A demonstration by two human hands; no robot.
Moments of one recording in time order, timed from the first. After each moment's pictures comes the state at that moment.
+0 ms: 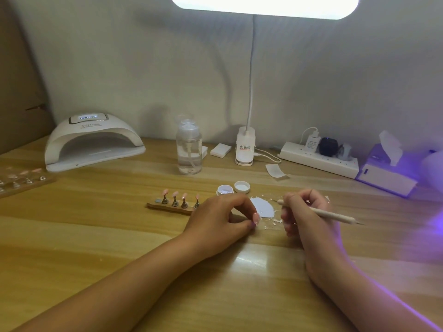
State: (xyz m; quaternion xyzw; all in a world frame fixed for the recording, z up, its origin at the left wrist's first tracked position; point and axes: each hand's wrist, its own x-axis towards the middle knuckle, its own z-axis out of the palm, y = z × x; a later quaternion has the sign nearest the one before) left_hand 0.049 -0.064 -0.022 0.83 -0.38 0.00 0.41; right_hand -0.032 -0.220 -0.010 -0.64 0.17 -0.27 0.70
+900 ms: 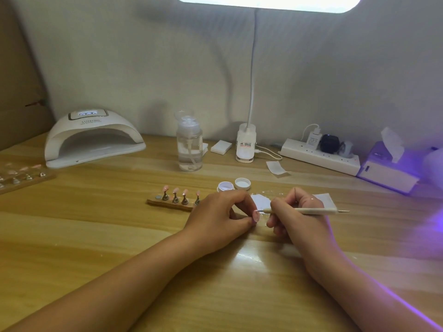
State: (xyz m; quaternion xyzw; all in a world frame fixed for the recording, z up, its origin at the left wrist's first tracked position) left_hand 0.048 -0.066 -0.021 0.84 -0.37 0.01 0.41; right_hand -0.030 -0.216 -0.012 -0.75 0.15 -0.20 0.62
